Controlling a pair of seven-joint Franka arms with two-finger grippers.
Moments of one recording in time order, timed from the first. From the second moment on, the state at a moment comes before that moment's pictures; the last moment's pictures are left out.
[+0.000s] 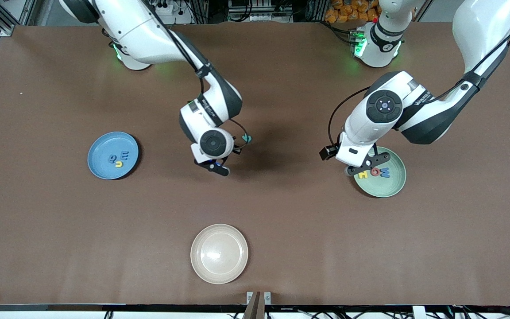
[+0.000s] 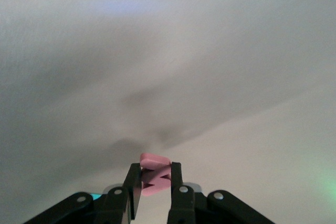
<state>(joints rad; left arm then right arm) 0.60 0.67 -1.26 -1.85 0.63 1.92 -1.25 0.55 0.68 0.05 -1.58 0.18 1.88 0.87</state>
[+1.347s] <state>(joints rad) -0.07 0.72 -0.83 -1.72 0.54 2.02 -1.81 -0.03 0.63 0.04 -1.64 0.02 1.63 0.06</state>
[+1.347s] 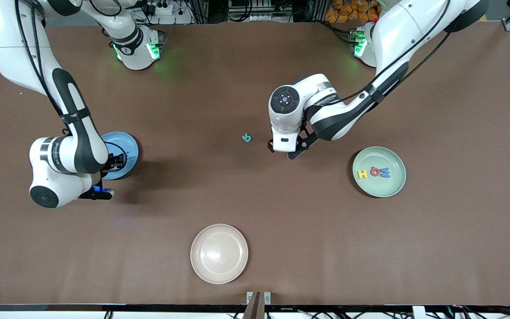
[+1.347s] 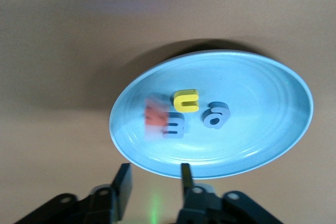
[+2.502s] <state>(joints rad) -0.44 0.77 -0.55 -1.64 0.40 2.31 -2.00 -0.05 0.39 0.06 -1.53 0.04 1.44 0.05</state>
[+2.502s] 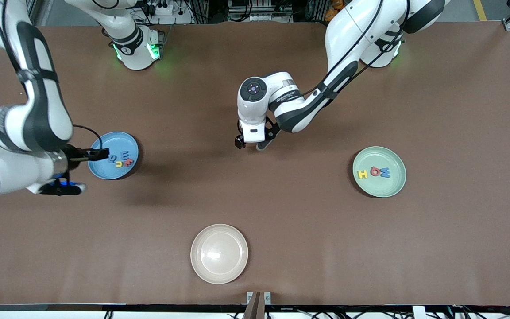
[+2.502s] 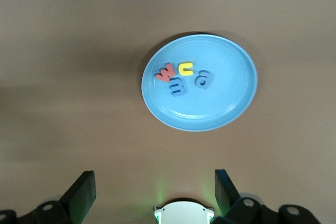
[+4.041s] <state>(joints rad) -0.55 0.85 -0.46 -1.63 0.40 2.40 -2.00 -0.04 -0.07 0.07 -1.77 0.04 1.65 0.05</state>
